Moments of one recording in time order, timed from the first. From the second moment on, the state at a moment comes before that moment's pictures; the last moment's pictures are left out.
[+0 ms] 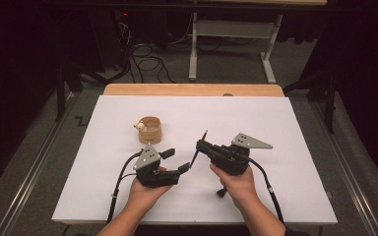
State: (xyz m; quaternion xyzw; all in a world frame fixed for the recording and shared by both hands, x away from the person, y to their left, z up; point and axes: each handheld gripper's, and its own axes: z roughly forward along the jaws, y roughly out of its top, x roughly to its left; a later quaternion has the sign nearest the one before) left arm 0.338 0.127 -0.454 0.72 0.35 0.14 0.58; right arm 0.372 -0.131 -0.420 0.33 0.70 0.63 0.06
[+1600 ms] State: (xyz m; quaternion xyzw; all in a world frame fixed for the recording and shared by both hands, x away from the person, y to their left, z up) left arm 0.330 0.121 -0.449 0.74 0.31 0.14 0.58; right arm 0.356 -0.100 -0.426 0.28 0.75 0.60 0.08
